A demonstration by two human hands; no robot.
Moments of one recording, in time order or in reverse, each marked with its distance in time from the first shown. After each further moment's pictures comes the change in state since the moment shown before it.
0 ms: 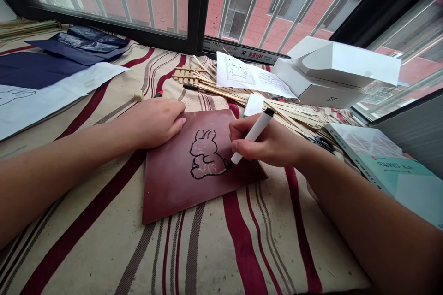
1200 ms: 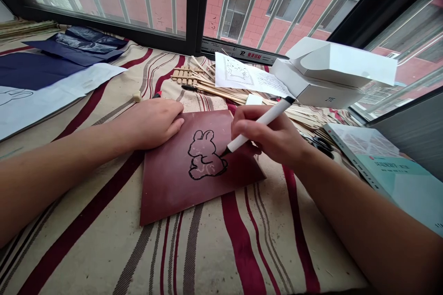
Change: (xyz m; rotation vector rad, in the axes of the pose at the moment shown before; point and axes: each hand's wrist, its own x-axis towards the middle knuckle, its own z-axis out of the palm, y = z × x) left_hand 0.000 -0.003 0.004 -0.051 0.009 -0.009; right_hand -0.003 0.003 0.002 0.215 0.082 -0.103
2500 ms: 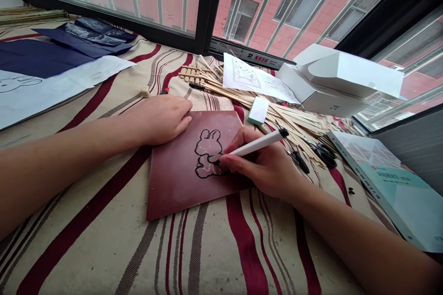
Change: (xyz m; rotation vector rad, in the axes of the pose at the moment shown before) left_hand 0.001 0.003 0.001 0.006 -0.002 0.007; right_hand -0.020 0.014 0.038 -0.072 0.188 -0.002
